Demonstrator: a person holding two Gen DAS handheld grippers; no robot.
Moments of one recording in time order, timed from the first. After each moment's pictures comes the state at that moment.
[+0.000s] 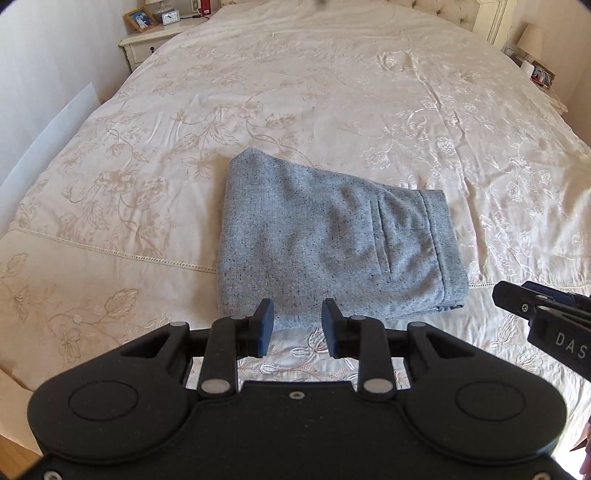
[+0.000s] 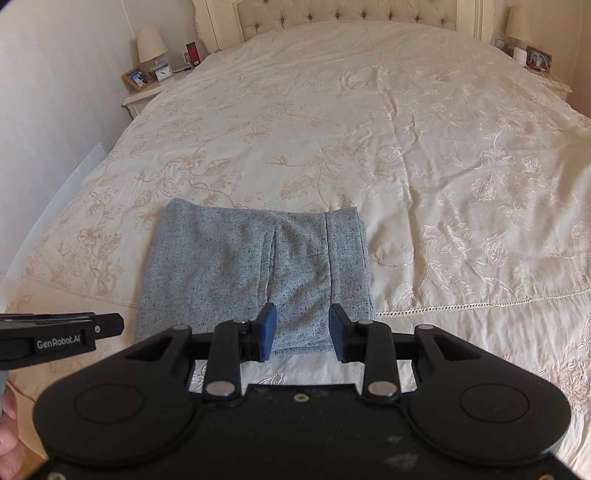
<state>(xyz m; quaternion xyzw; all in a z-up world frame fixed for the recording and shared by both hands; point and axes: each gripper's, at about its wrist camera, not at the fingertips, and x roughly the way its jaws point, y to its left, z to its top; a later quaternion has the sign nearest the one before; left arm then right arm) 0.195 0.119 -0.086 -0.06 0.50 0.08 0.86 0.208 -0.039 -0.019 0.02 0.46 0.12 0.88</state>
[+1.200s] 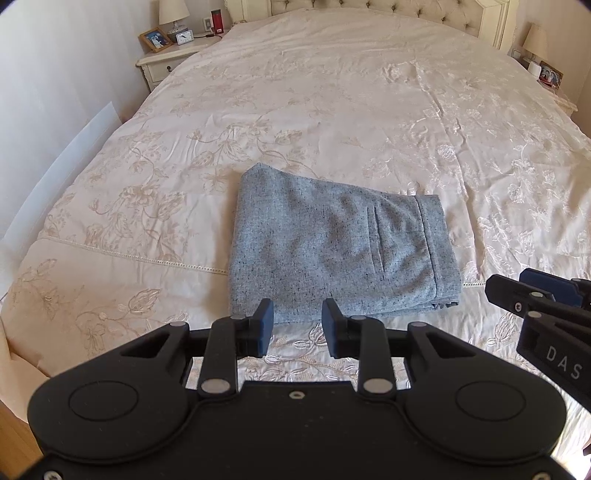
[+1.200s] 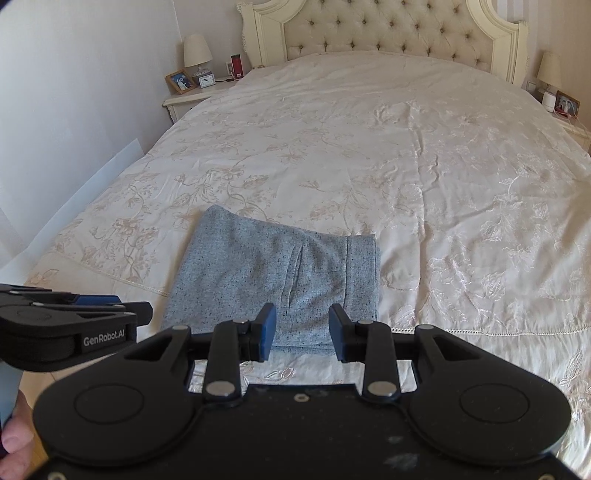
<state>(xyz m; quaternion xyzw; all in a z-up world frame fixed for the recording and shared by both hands) 0.176 0.090 -0.065 -0.03 0.48 0.10 0.87 0.173 -0.046 0.018 -0.01 0.43 0.17 0.89</state>
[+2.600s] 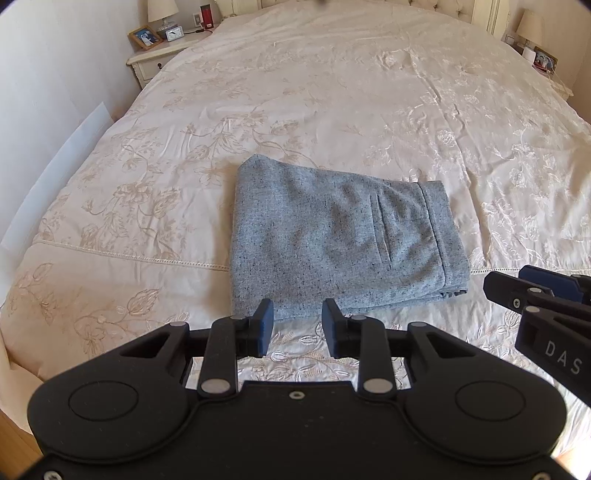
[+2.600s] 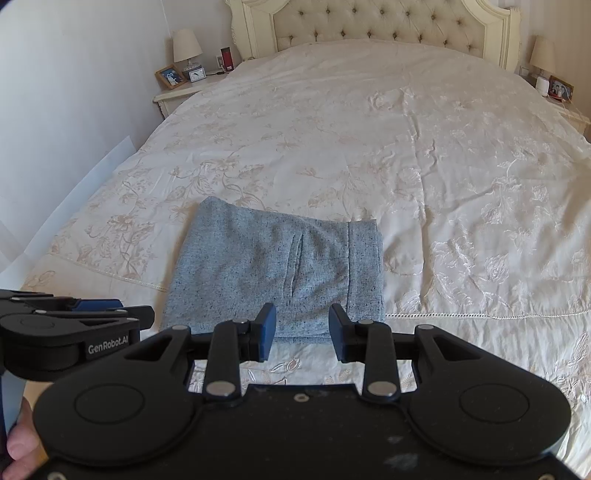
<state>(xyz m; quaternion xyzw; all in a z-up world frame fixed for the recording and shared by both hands) 0.181 0.099 -0.077 -0.02 0.50 0.09 0.86 0.173 -0.036 0.009 -0.01 0.44 0.16 0.88</state>
